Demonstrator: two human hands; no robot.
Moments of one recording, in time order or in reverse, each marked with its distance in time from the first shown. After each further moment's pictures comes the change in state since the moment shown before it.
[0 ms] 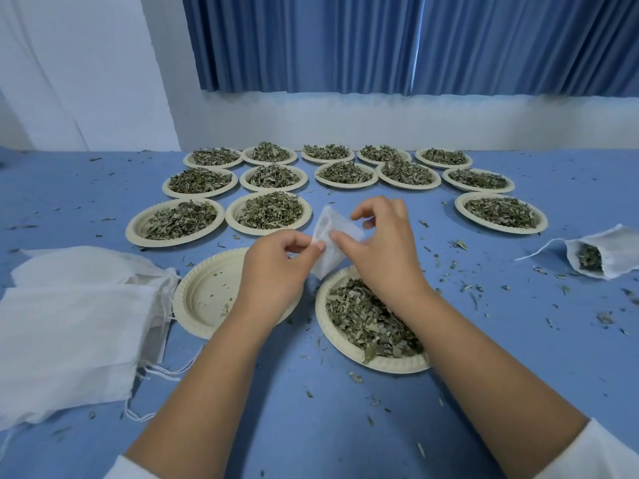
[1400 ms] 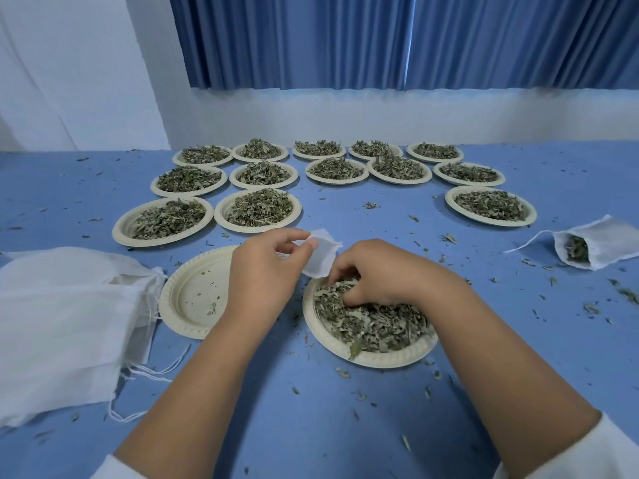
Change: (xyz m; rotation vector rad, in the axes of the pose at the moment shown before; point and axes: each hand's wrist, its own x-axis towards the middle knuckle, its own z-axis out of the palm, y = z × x) left_hand -0.004 -0.004 0.009 0.057 0.081 0.013; right_hand 0.002 0.006 -0.032 -0.484 -0.810 -0.027
